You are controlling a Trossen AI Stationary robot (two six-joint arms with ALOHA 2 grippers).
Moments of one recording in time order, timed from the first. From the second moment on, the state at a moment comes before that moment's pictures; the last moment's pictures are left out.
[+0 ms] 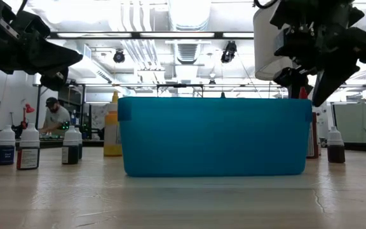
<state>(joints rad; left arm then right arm) 0.00 0.11 0.01 0.07 -0.02 -0.22 -0.03 1.19 0.73 -0.68 -0.13 -0.10</state>
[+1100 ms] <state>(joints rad) 0.00 0.11 0.01 0.07 -0.02 -0.22 -0.03 1.19 0.72 -0.65 -0.13 -0.11</state>
